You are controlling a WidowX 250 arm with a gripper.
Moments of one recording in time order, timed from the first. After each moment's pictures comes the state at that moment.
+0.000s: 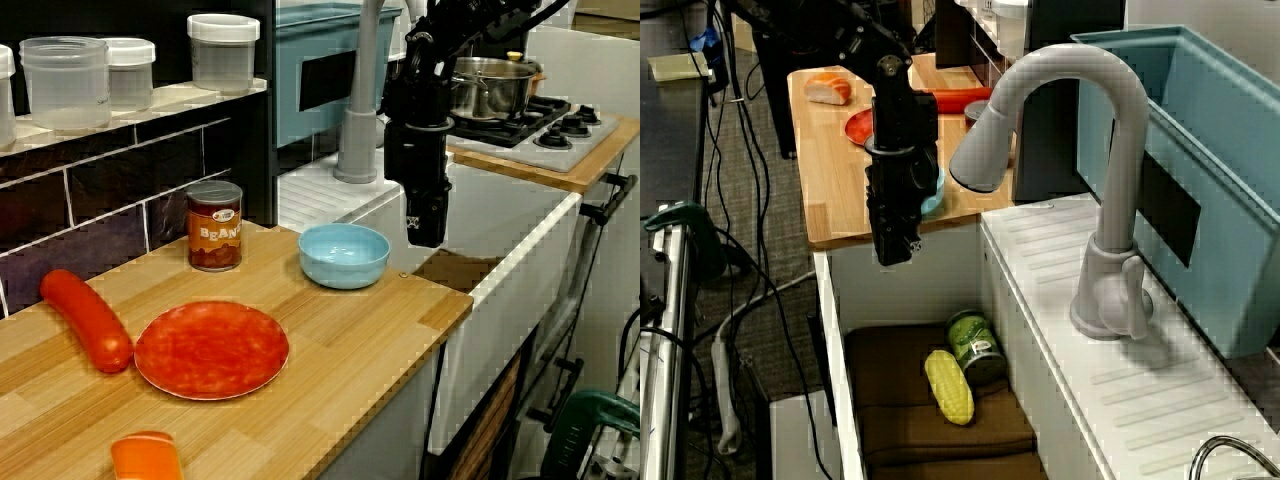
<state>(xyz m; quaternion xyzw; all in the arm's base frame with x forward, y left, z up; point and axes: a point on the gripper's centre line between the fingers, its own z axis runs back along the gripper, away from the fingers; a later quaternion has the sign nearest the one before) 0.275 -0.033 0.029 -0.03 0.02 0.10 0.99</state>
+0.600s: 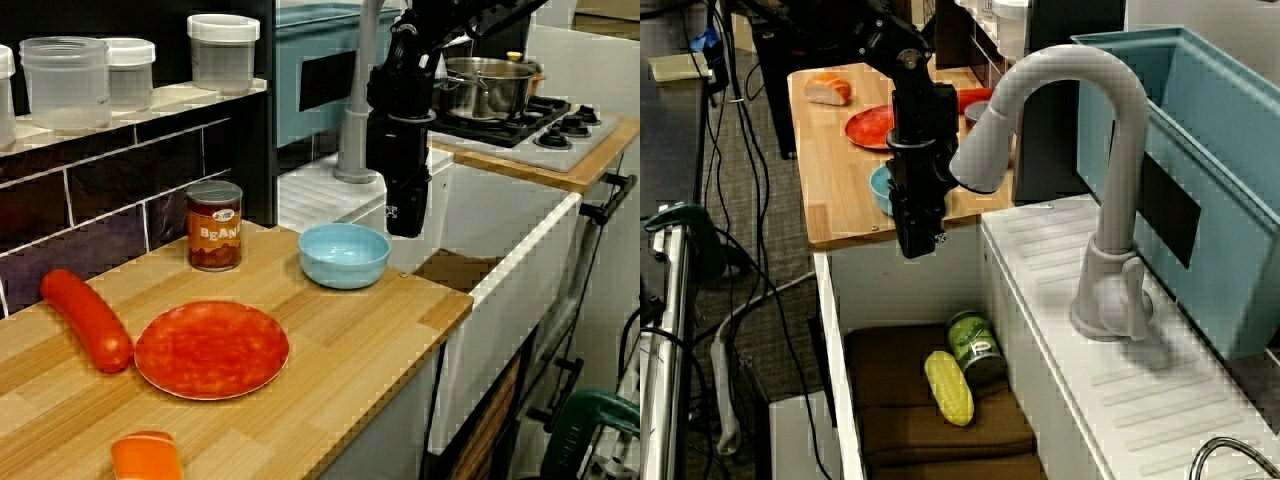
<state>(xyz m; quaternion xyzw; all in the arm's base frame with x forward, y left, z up) 0.297 -0.033 0.033 -0.03 0.00 0.10 1.00</state>
